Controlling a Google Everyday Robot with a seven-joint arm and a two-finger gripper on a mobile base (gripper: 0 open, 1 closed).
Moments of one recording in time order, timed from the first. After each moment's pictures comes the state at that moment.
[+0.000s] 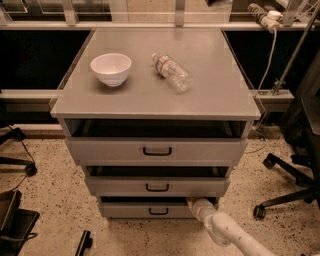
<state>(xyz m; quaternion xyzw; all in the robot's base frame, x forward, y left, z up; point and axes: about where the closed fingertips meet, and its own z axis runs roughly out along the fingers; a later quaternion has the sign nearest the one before) 0.649 -0.177 0.224 -0.19 0.84 0.09 0.50</state>
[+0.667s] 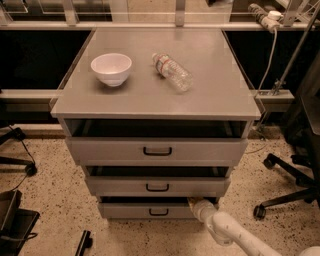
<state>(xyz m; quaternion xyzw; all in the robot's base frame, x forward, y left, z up) 0.645 -0.181 0.210 -0.21 0.85 0.08 0.48</state>
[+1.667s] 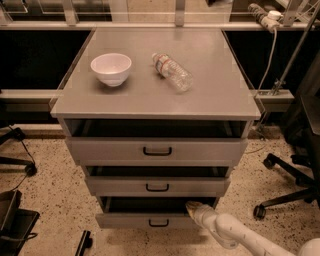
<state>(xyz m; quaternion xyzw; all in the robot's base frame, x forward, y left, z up) 0.612 -0.168 0.208 -0.24 0.86 0.12 0.44</state>
